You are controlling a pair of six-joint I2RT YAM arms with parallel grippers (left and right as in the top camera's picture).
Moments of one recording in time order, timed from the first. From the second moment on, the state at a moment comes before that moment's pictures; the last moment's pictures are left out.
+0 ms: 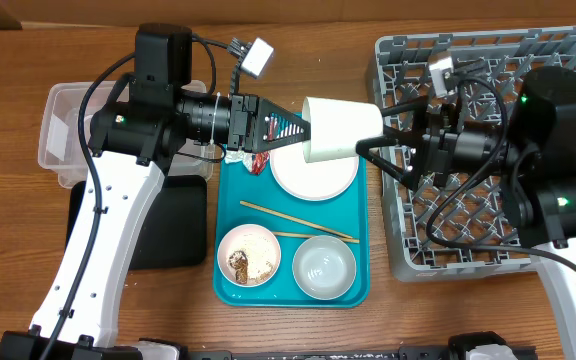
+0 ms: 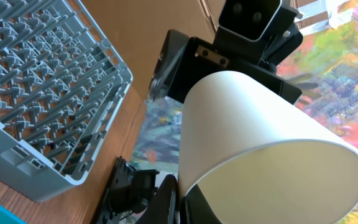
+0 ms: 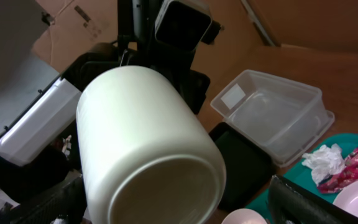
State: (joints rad) left arm -0.22 1.53 1.56 -0.75 1.42 -0.36; right arm 0.11 1.19 1.27 -0.41 -1.21 0.35
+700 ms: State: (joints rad) left arm -0.23 1.53 1.56 -0.76 1.39 -0.36; right arm 0.18 1.21 1.27 -0.33 -1.26 0.39
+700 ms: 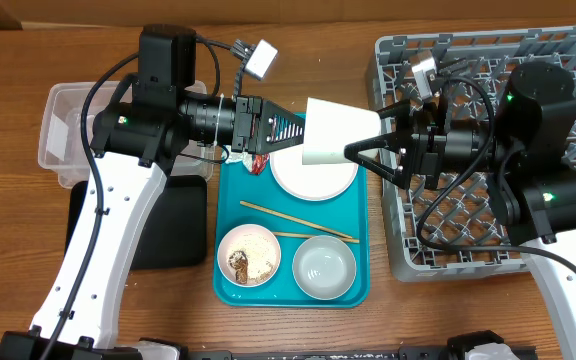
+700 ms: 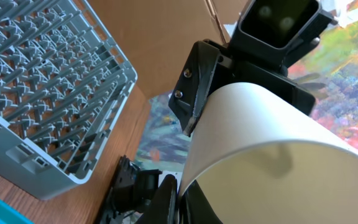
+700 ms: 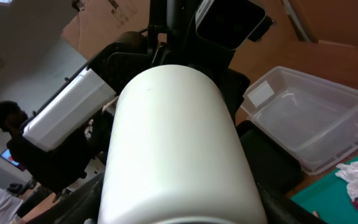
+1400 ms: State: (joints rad) left arm -0.17 1.53 1.56 -0.76 1.28 -0.37; right arm -0.08 1.13 1.27 -0.65 -1.04 0.39
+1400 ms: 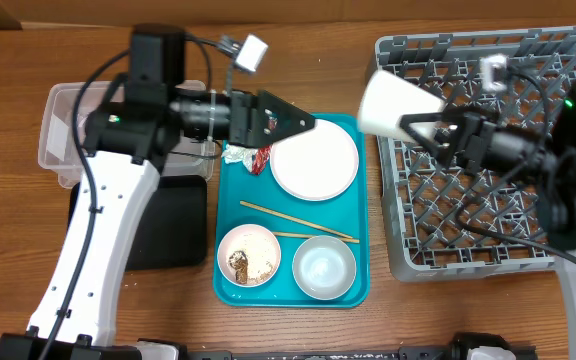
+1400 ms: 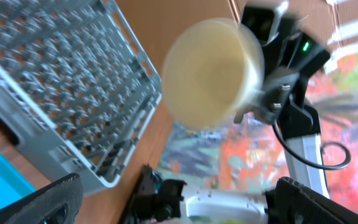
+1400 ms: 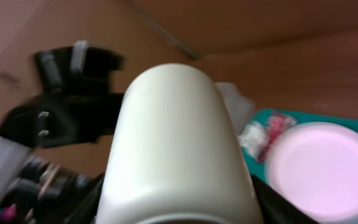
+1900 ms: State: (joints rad) left arm -0.09 1.53 1.56 -0.76 1.22 -0.39; right arm -0.14 1.09 1.30 -1.30 -0.07 0.48
